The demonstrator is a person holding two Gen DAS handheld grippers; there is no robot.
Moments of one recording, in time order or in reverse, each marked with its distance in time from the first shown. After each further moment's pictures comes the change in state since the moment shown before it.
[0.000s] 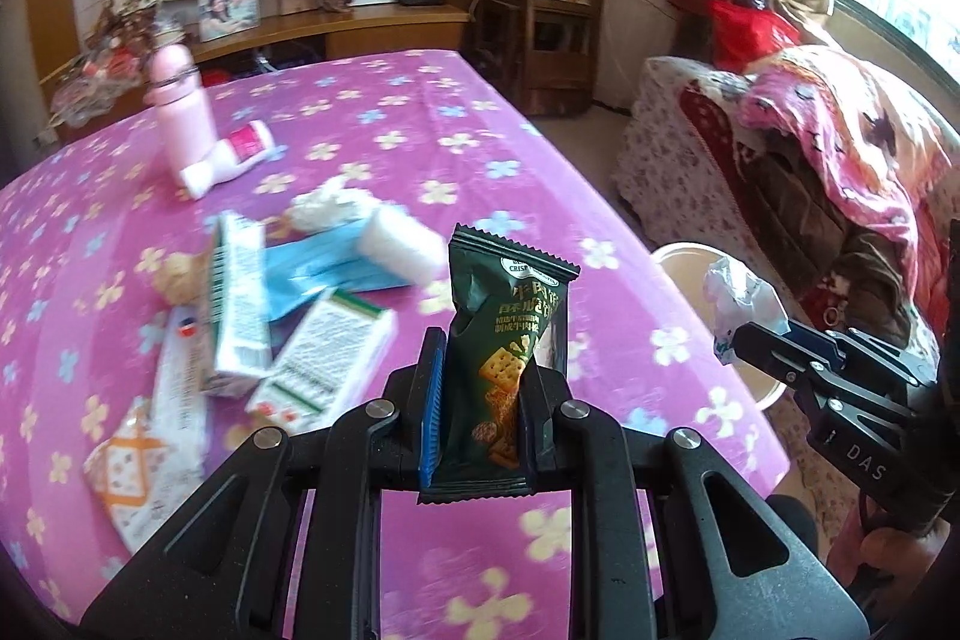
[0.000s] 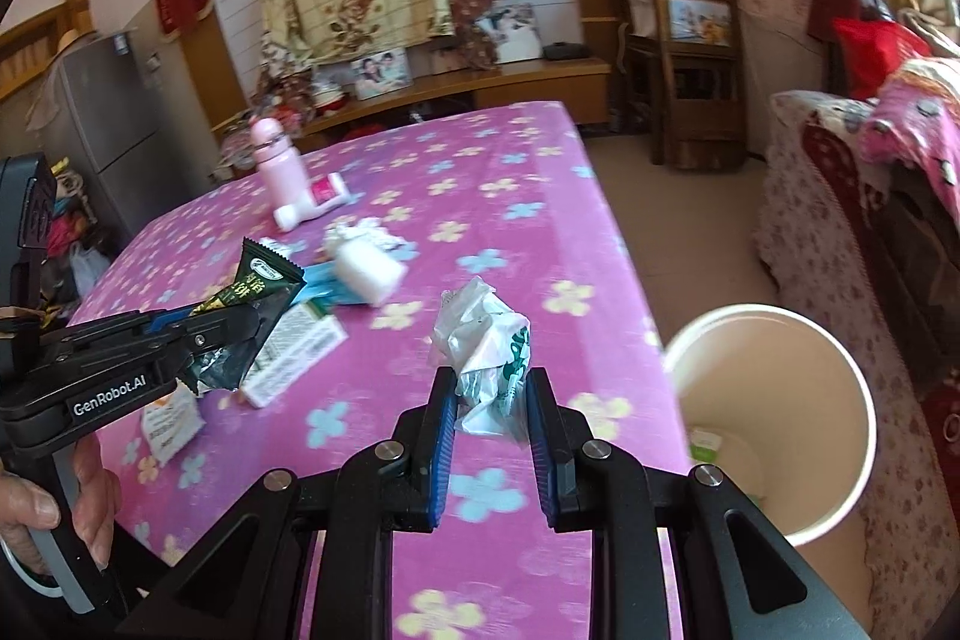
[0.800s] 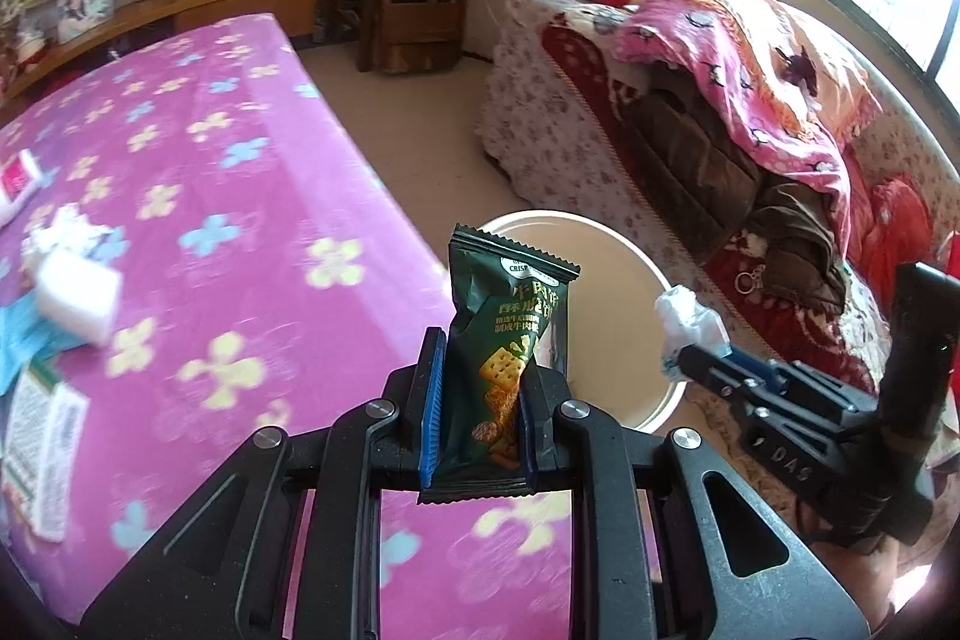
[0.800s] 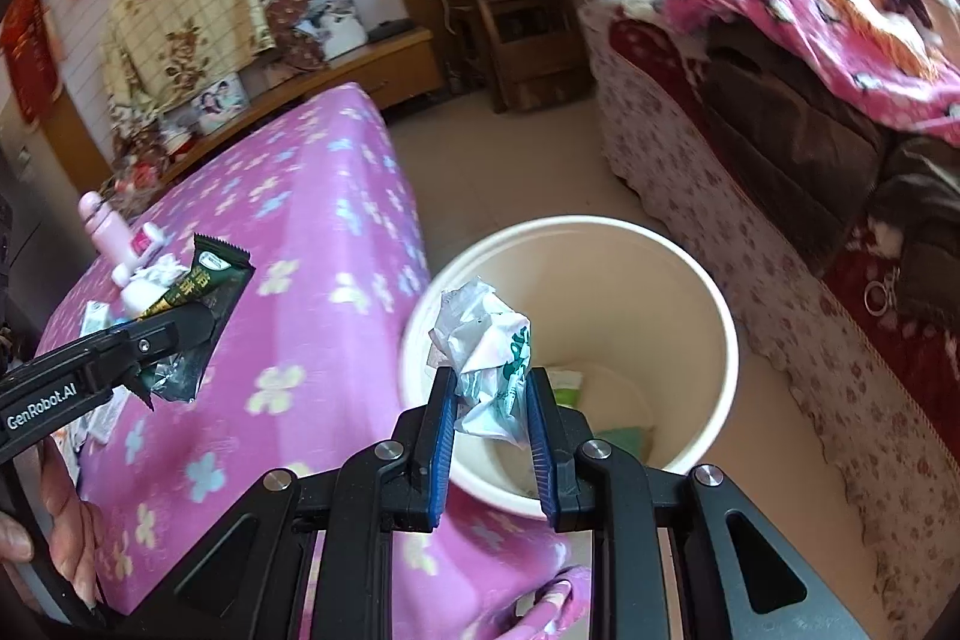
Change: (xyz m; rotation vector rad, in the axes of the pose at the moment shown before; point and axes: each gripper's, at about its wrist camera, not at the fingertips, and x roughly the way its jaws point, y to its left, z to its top) left arm 0.100 -0.142 0.025 0.101 0.111 -0.259; right arm -0.003 -0.167 -0.036 0.279 0.061 -0.210
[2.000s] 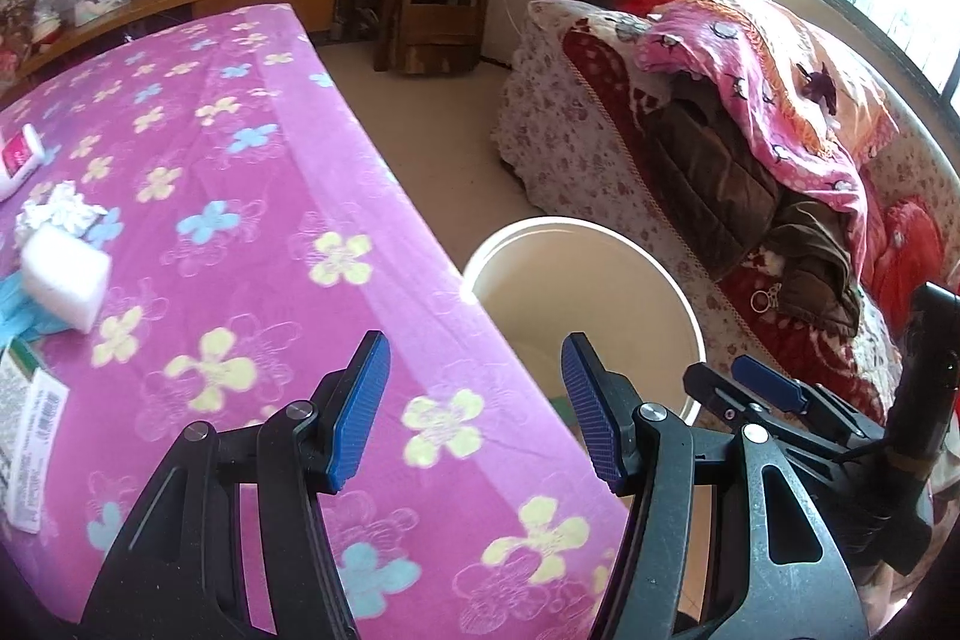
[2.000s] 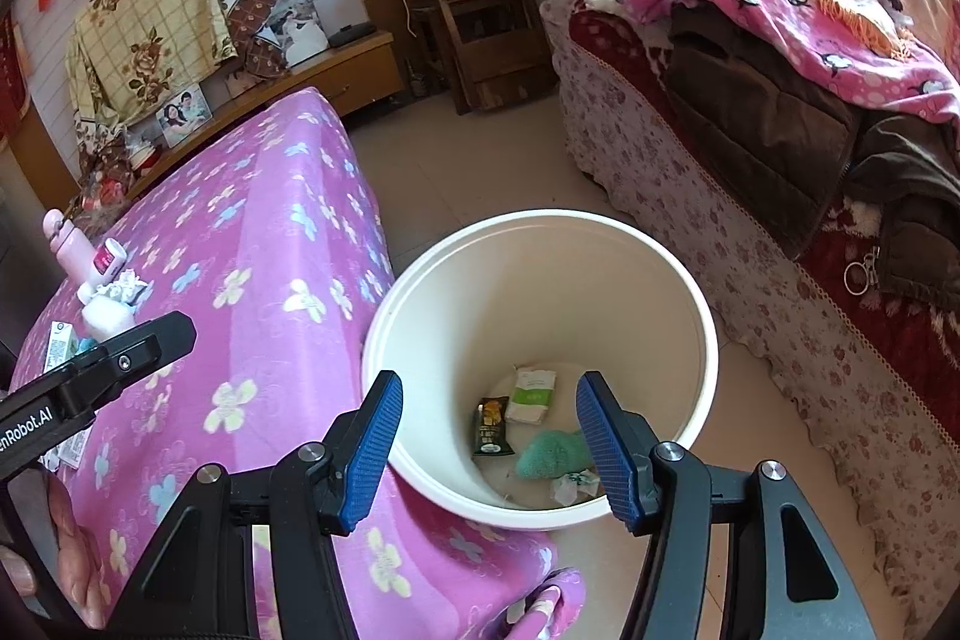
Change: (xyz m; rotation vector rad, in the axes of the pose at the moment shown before) left arm 0.010 0.014 -0.005 -0.052 -0.027 0.039; right arm 0.009 -0.002 -0.002 0.042 -0.012 -0.073
